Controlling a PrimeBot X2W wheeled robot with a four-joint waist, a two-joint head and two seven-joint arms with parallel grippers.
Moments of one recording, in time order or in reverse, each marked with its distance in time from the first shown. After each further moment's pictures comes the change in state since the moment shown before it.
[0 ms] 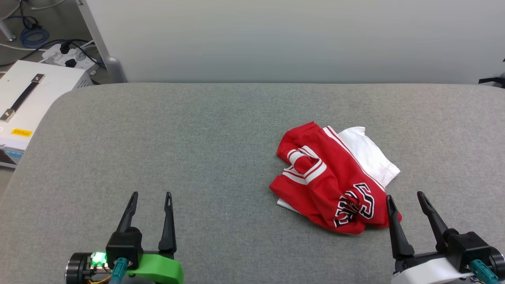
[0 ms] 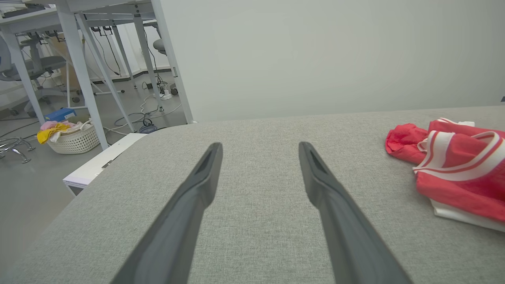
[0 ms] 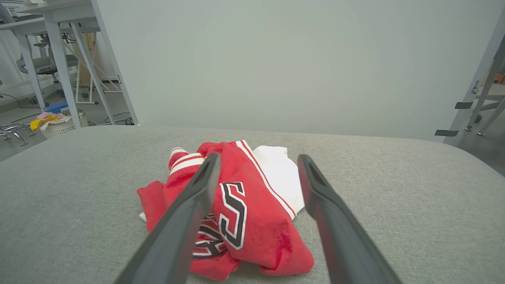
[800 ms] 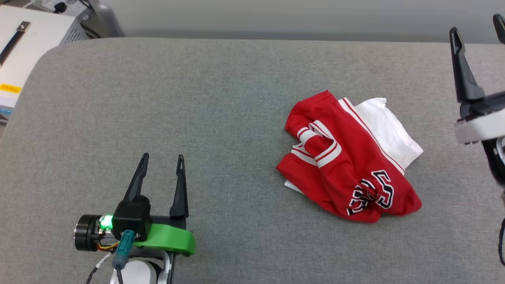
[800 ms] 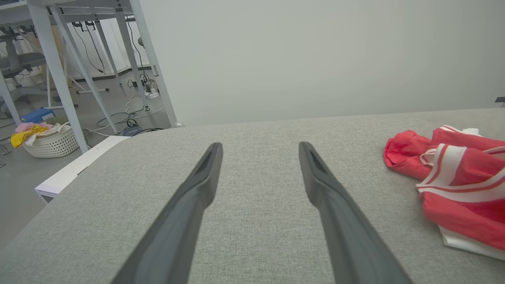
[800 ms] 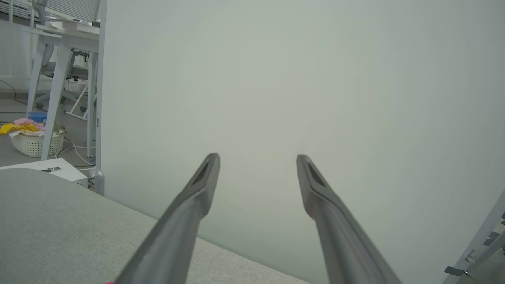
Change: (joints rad) left arm -0.113 -0.060 0.013 -0.040 0.050 -0.053 0.000; right arm -0.635 -0.360 0.092 0.129 0.127 0.000 0.003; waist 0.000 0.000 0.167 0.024
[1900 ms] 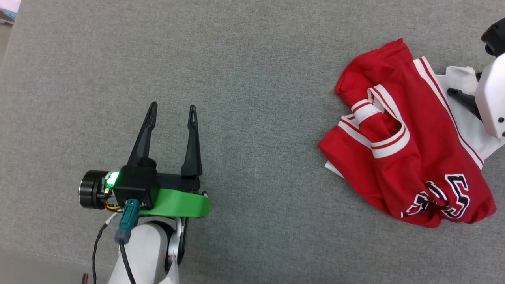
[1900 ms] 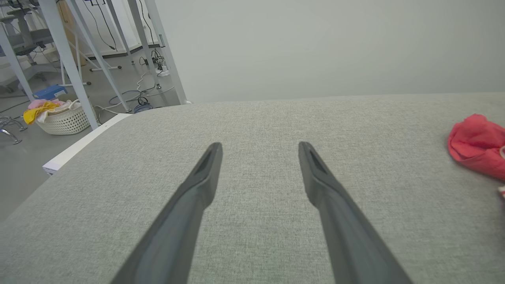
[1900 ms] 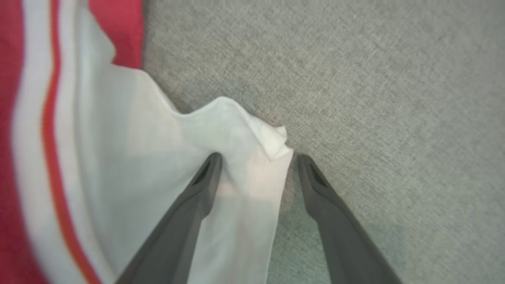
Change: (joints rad) left arm -0.156 -0.032 -0.045 -0.068 -0.004 0.009 0.000; right arm -0.478 -0.411 0.813 0.285 0.644 0.000 0.893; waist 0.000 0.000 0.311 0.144
